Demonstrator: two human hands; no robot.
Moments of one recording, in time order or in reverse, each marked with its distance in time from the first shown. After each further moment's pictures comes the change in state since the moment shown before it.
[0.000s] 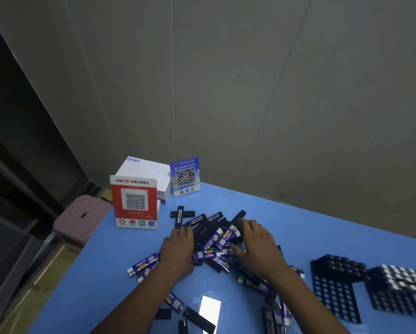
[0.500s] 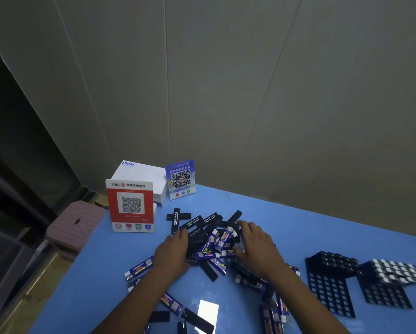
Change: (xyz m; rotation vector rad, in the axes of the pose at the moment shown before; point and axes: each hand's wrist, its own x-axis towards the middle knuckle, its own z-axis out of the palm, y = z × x) left_hand -0.010 -0.007 -0.004 -0.183 0.045 0.024; right_hand -0.008 0.002 -0.004 0.001 -0.011 0.030
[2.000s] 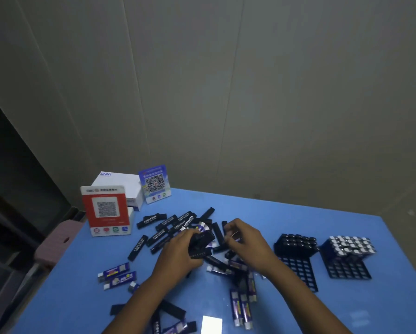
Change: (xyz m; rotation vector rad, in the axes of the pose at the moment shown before) left_hand -0.053 0.094 -0.013 -0.513 0.178 0.175; right_hand -0.070 0.047 -0.041 0.660 0.104 0.033
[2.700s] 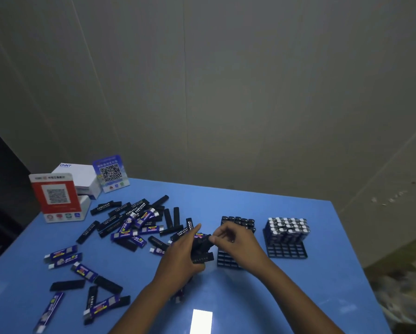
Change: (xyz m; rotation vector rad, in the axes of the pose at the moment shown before) left_hand -0.035 0.141 0.133 0.006 -0.042 -0.018; right_hand -0.087 0.093 -0.108 0.289 -0.024 0.086
